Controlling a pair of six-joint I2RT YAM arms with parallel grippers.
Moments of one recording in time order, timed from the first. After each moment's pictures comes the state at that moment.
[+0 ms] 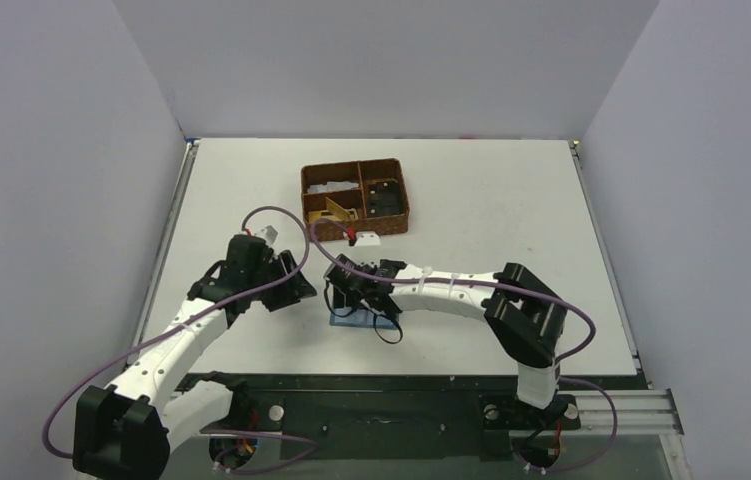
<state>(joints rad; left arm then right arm) -0.31 1.02 0.65 -0.51 0.25 -0.71 1.08 1.86 1.28 -0.49 0.43 0.88</state>
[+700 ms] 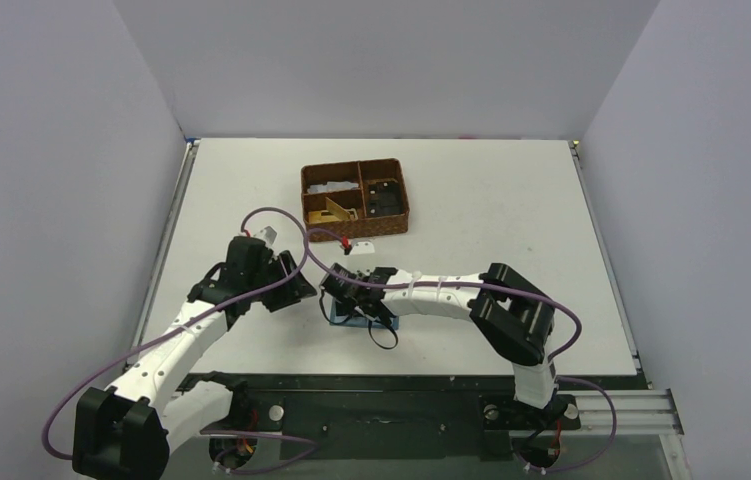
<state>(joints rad) -0.31 1.01 0.63 -0.48 0.24 -0.72 1.11 1.93 1.28 -0.48 0.43 0.89</state>
